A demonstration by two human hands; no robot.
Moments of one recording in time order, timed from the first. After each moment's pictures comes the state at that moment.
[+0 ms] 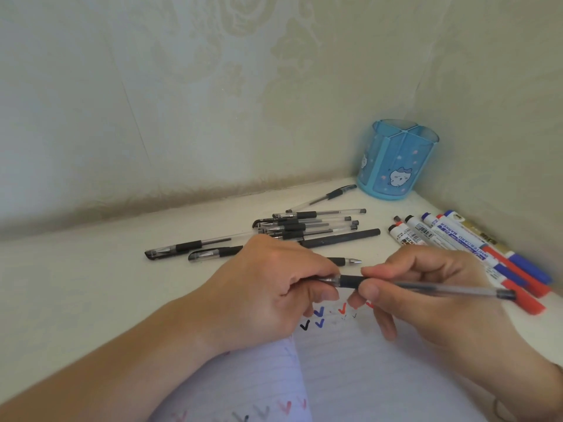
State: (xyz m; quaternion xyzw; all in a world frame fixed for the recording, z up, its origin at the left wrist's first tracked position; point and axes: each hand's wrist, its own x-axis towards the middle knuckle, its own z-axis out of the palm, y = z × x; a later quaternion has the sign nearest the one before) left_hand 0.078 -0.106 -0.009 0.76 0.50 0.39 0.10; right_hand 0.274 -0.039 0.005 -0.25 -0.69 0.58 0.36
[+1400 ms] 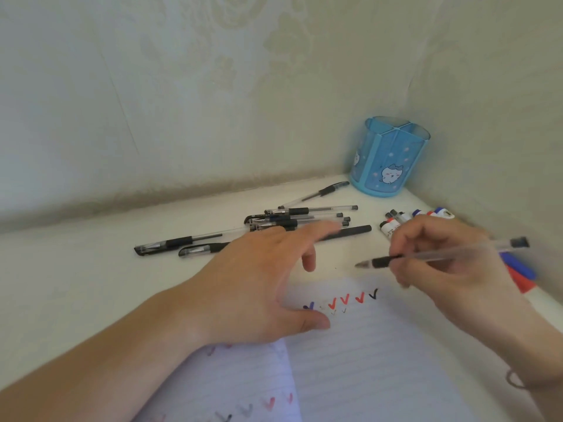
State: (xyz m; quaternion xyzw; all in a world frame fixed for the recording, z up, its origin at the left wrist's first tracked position) left_hand 0.076 -0.104 -0.015 0.77 0.60 0.22 0.07; right_hand 0.295 -0.005 0.005 -0.33 -0.80 0.37 0.33
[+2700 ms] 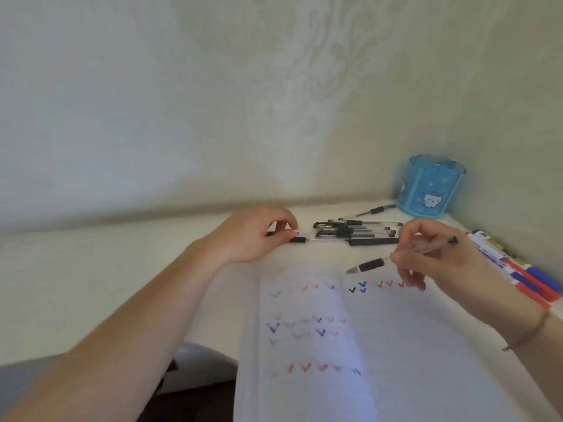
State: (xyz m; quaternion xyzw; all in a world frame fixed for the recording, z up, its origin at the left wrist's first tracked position) left_hand -0.016 -0.156 0.002 0.67 0.70 0.26 0.04; right_hand 0.273 -0.052 0.036 -0.24 -0.77 0.51 0.29
